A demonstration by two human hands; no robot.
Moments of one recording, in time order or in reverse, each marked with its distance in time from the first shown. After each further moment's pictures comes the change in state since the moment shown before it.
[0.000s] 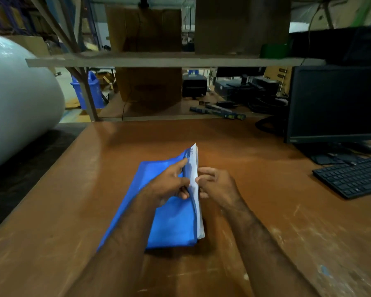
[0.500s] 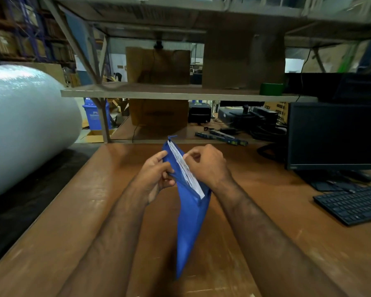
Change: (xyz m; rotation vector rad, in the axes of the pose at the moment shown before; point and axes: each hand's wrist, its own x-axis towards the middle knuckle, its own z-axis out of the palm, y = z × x) left_hand -0.034 0.072 -0.059 -0.382 0.248 0.124; right_hand 0.006 -0.124 0.032 -0.770 0.202 -0.445
